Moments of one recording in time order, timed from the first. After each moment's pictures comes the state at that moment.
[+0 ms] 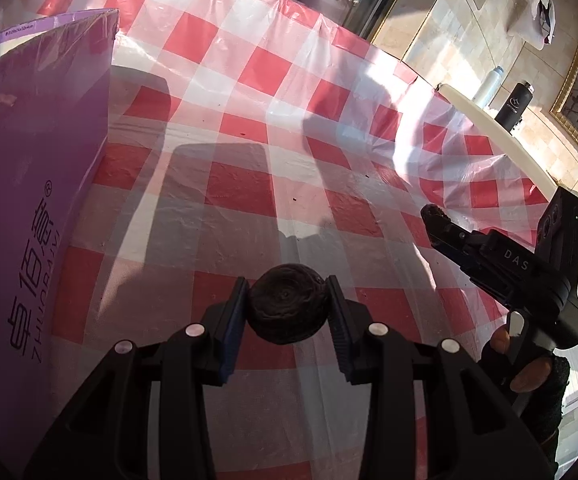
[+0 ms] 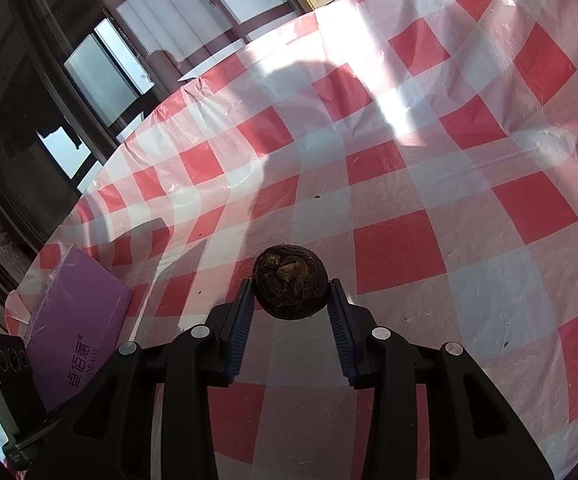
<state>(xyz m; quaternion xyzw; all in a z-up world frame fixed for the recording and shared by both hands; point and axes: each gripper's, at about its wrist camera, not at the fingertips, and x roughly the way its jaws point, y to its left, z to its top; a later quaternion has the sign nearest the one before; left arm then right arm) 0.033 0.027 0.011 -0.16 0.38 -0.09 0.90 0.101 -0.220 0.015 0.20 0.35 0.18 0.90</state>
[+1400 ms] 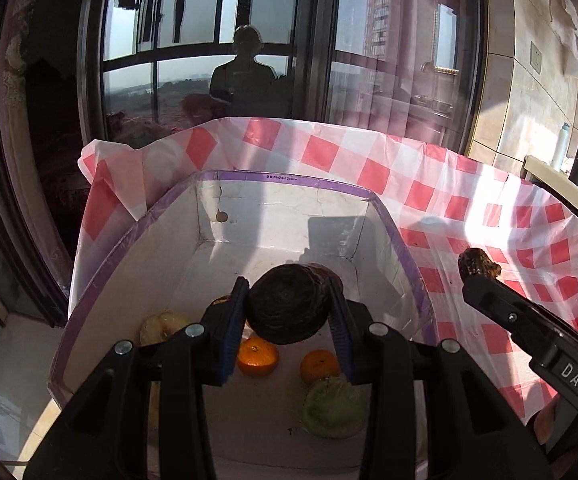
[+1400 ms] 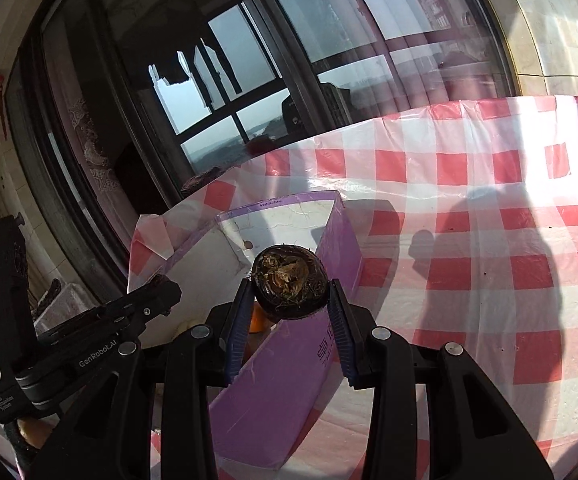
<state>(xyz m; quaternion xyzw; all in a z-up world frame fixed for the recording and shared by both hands) -0.099 0.177 0.137 -0.07 0.29 0.14 0.95 -0.043 -0.002 0.117 0.10 0.27 0.37 0.88</state>
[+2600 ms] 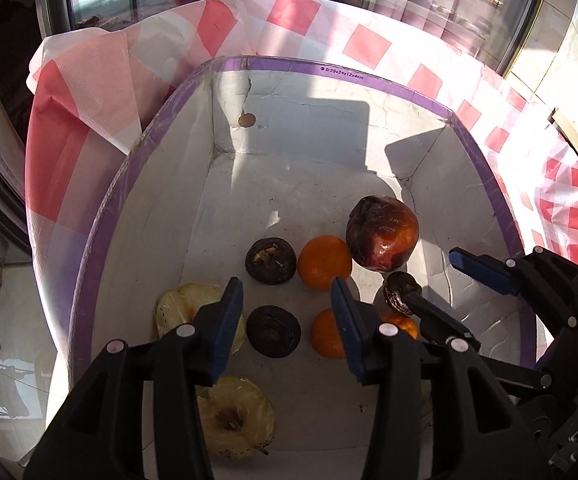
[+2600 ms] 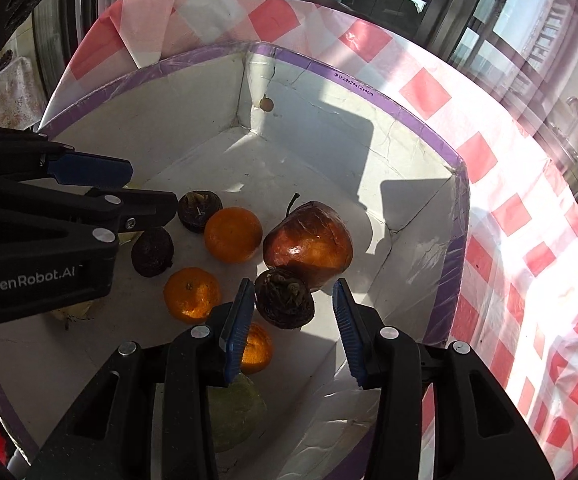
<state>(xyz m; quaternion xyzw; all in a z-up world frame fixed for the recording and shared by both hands) -0.034 0.262 0.098 -0.11 0.48 0.08 0.86 -0.019 0.151 0.079 -0.28 0.39 0.32 0.82</state>
